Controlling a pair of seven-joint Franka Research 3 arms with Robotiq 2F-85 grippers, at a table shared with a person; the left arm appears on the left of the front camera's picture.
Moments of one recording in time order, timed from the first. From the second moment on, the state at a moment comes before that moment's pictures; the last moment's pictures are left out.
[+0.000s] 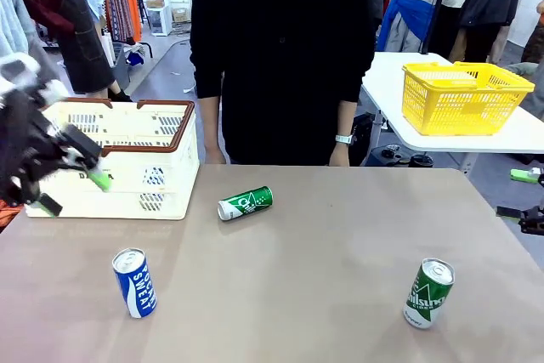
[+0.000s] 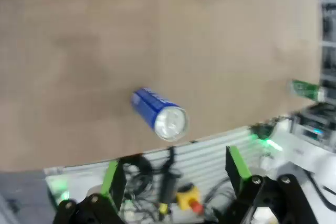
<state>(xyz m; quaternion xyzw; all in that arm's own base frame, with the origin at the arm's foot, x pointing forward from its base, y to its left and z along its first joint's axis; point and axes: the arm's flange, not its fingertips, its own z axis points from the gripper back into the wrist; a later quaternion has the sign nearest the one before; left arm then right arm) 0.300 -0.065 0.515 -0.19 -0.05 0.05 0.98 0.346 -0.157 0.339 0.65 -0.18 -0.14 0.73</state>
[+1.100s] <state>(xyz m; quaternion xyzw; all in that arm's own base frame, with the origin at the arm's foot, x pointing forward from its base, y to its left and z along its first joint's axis) 0.321 -0.149 0.441 -0.07 -0.01 0.02 1.00 0.346 -0.157 0.339 0.65 -0.18 -0.14 0.73</state>
